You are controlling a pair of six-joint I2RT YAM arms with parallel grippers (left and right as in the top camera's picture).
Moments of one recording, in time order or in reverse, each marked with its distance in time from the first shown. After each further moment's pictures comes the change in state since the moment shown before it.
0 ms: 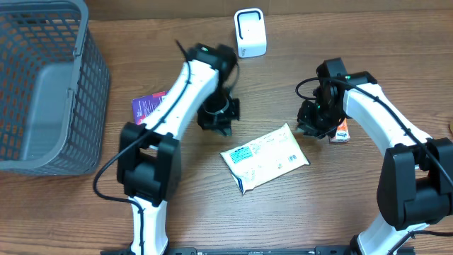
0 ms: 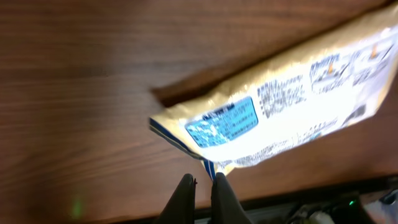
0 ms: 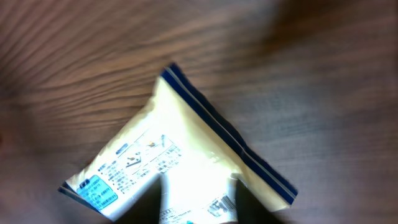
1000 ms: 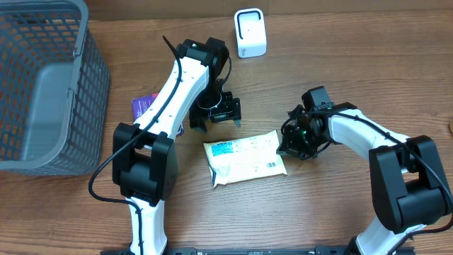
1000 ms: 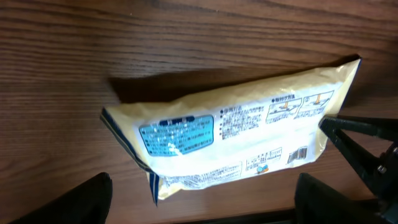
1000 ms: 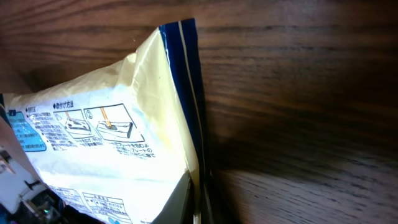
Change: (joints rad) left arm 0.026 -0.007 0.002 0.022 -0.029 -0.036; right arm 0.084 -0.007 -0.309 0.340 -0.227 -0.118
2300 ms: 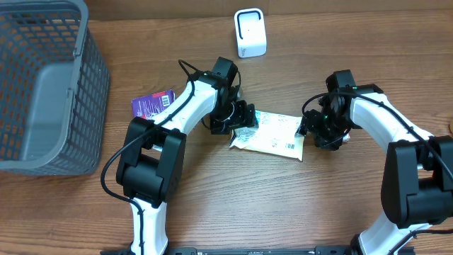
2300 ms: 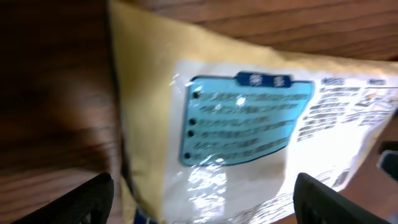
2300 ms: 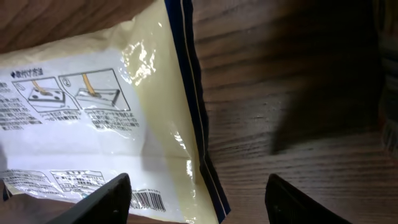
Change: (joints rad) left arm -0.042 0.000 -0.329 0.605 0.159 0.005; right arm -0.148 0.008 0.159 -0.220 0.212 0.052
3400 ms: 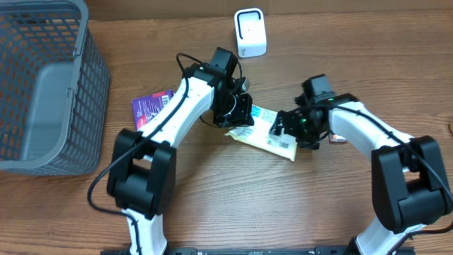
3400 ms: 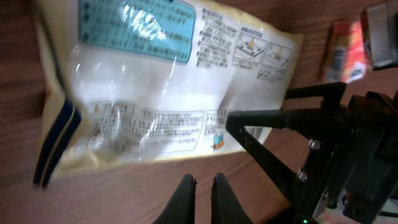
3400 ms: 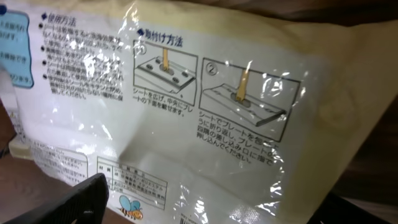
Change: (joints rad) left arm -0.003 -0.113 0.057 -0.135 0.076 0.032; right arm 0.170 -0.006 -0.069 0.247 -0.054 0.071
